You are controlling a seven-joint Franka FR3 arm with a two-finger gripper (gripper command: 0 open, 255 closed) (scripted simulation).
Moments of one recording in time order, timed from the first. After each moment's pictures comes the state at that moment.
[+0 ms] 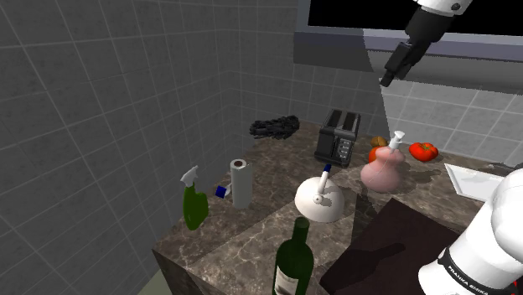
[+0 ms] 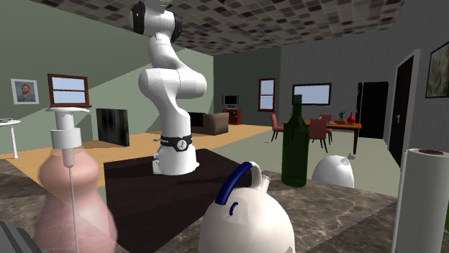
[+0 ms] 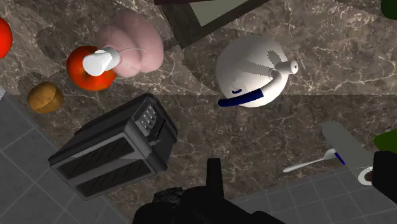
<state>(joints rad) 0.02 -0.83 -0.07 -2.28 -0.10 1.71 -0.04</state>
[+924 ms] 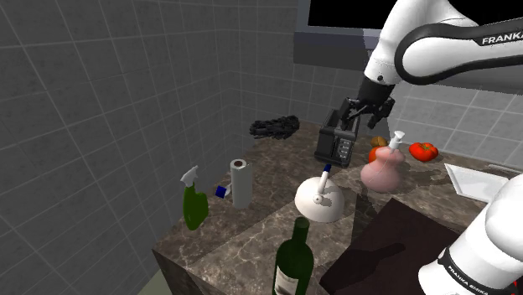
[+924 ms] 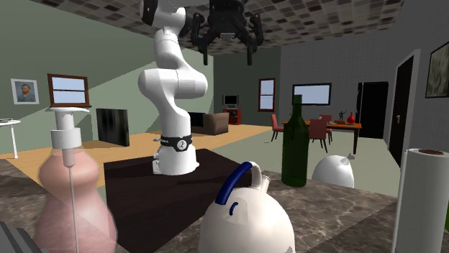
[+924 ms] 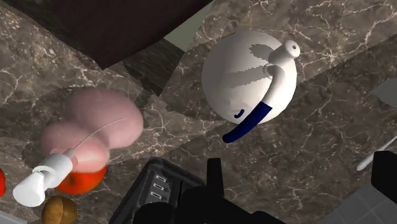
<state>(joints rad) -0.11 -0.70 0.11 -2.56 -0.02 2.04 0.51</state>
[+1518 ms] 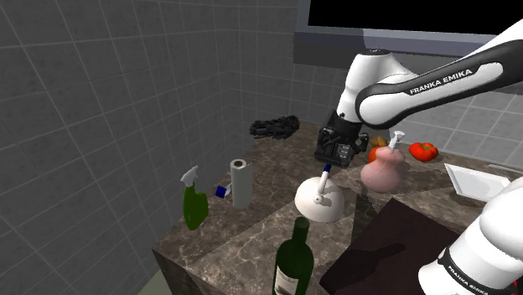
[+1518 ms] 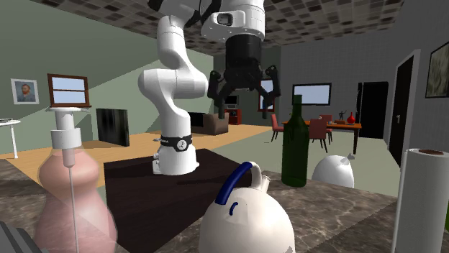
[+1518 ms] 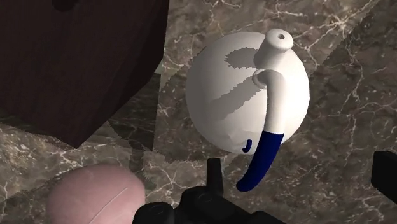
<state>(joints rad) -0.21 -0.44 0.26 -2.64 0.03 2.32 0.93</state>
